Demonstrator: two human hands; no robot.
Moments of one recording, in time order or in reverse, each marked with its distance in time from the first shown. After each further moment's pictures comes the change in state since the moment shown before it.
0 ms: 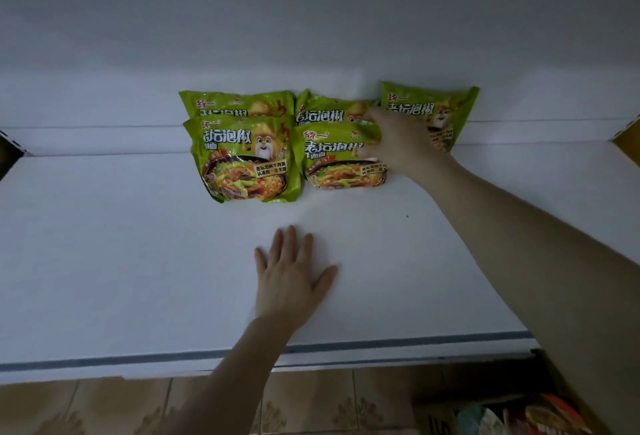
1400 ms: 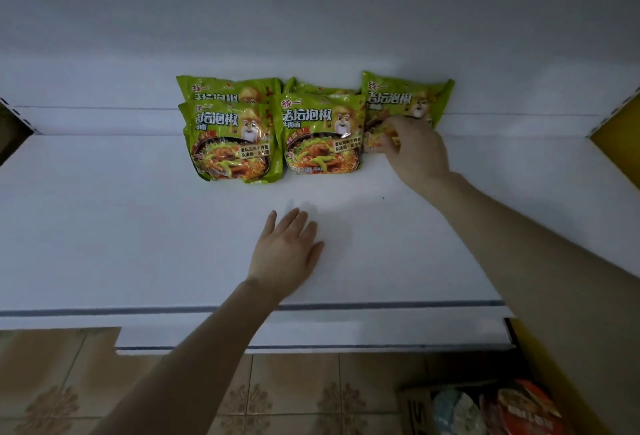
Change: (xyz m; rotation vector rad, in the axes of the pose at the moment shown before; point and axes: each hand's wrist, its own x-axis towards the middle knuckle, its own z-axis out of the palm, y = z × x) left_hand -0.012 0.027 -0.014 0.176 0.316 0.314; right_hand -0.055 0.046 -0.006 -0.105 0.228 -0.043
